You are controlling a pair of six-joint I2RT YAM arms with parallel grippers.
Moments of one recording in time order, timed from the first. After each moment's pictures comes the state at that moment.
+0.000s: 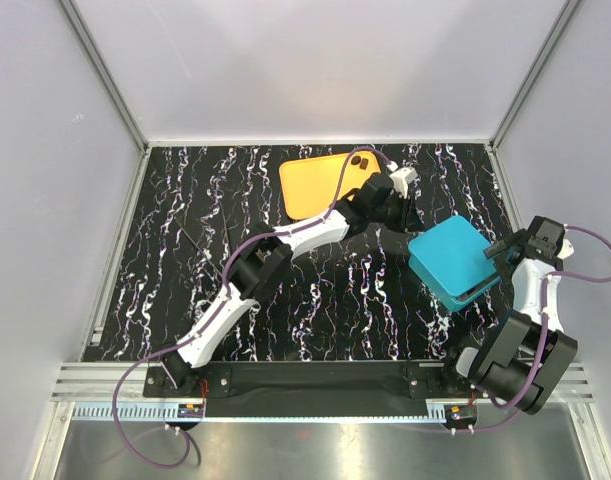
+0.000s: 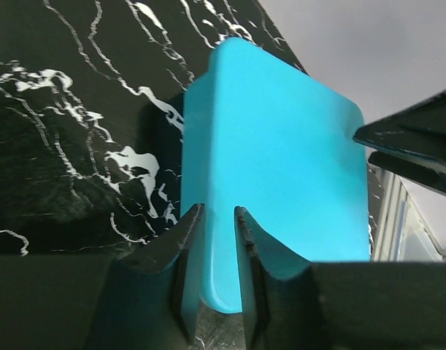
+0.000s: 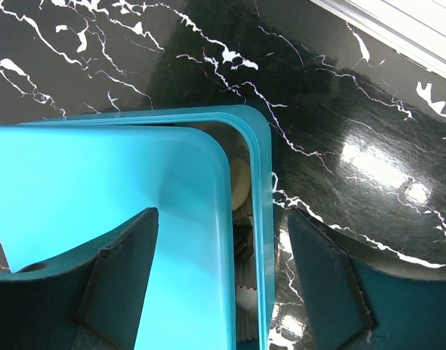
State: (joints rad) left arm -0.86 2.52 2.10 0.03 0.43 -0.59; right arm -0.55 1.22 0.78 -0.51 0.06 0.55
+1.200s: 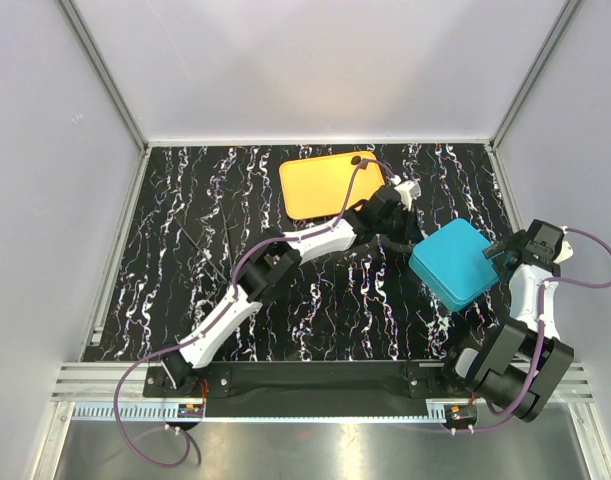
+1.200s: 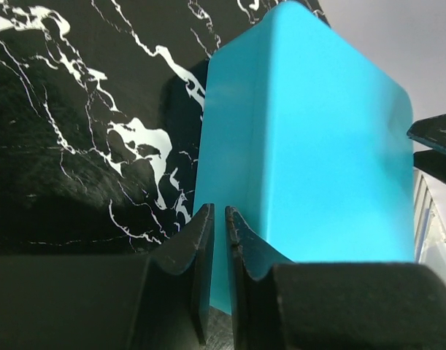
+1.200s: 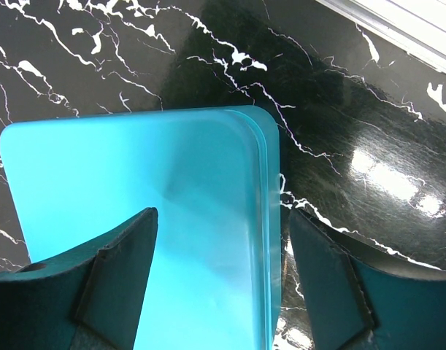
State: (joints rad) left arm -0.90 2.59 2.13 -0.01 0.35 -0.62; right arm -0.55 1.17 0.73 -0.46 0.04 0.57
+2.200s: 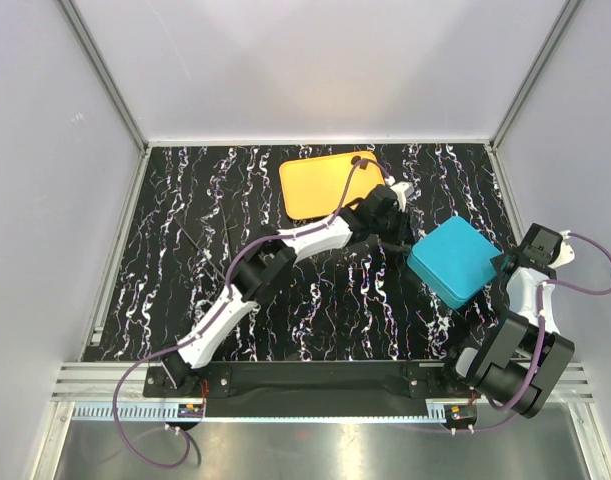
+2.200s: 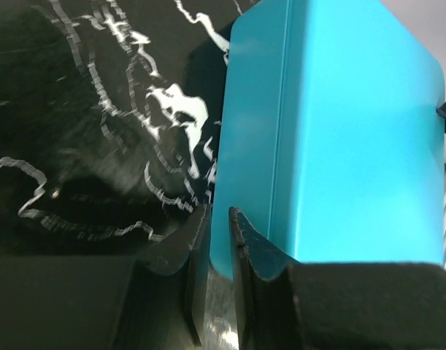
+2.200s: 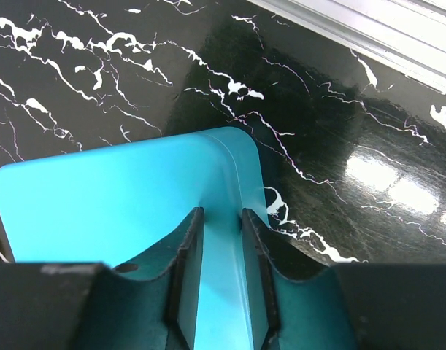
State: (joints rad) left arm -0.89 2.54 2.07 -0.10 0.31 -0.57; right arm -0.55 1.20 0.67 -0.32 0.07 0.61
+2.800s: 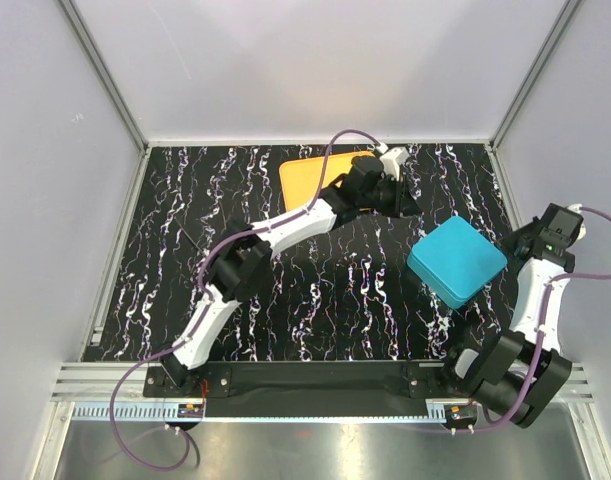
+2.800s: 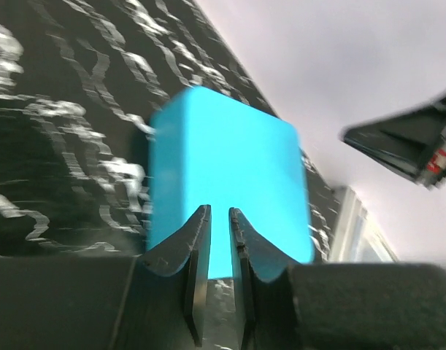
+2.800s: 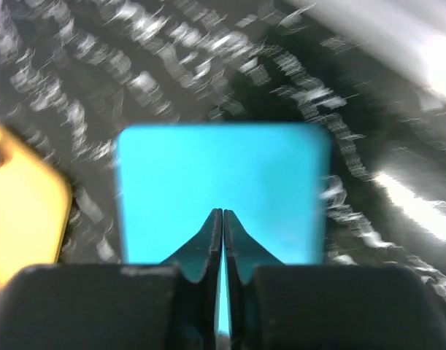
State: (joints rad) left arm -0.83 2.33 2.01 -0.01 0.41 -0.64; right arm -0.55 1.14 0.89 -0.52 -0.07 0.55
